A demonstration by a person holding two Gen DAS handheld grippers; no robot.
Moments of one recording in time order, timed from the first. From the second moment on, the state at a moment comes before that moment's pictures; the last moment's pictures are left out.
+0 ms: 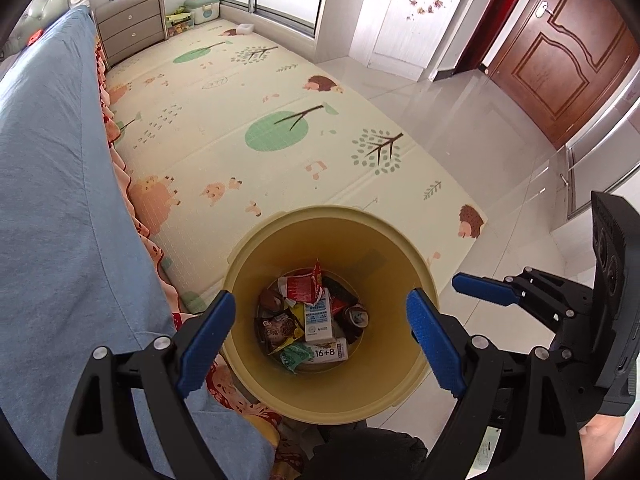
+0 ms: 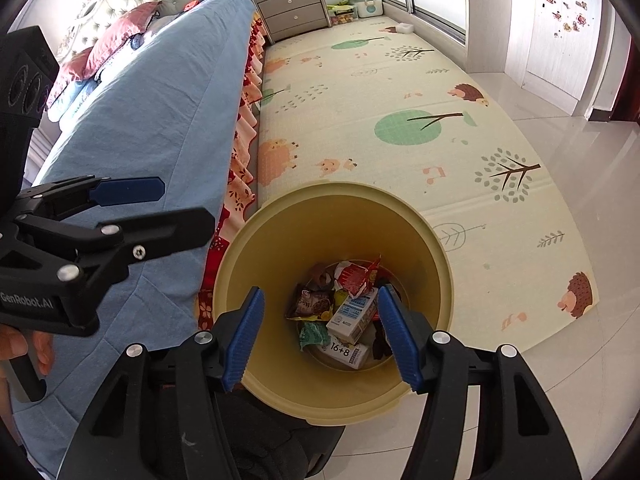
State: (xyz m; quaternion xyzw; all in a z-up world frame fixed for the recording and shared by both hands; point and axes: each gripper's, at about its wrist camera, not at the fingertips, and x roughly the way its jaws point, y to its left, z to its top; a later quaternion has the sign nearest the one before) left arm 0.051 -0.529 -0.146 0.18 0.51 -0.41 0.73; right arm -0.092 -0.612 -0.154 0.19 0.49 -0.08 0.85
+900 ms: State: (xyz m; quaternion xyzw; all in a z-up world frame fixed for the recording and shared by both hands) left arm 0.069 -0.311 -0.010 0.10 0.33 -0.30 0.89; right arm -0.031 -0.456 -0.054 0.10 0.41 0.00 0.91
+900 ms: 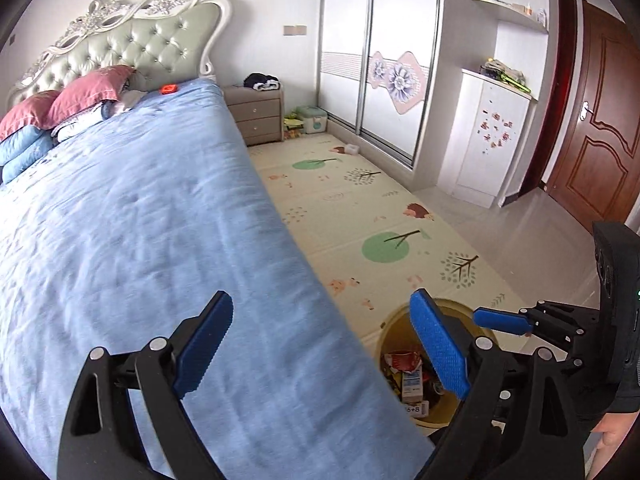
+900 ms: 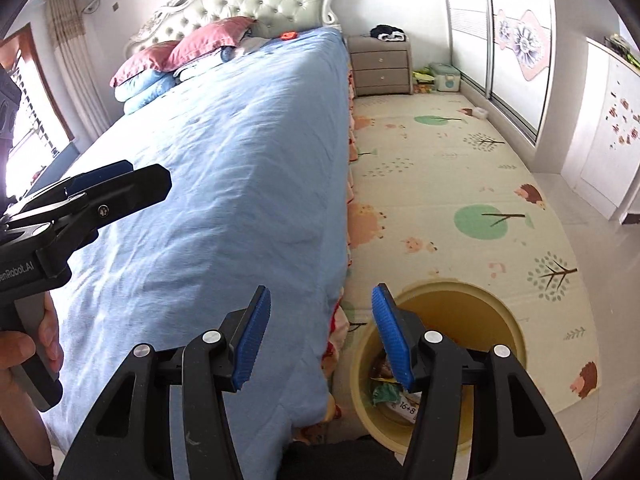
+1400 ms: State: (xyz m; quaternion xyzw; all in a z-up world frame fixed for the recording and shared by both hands) left arm 0.096 -0.140 0.009 0.03 0.30 -0.17 0.94; right arm 0.033 -0.325 -0.029 0.07 0.36 0.07 0.93
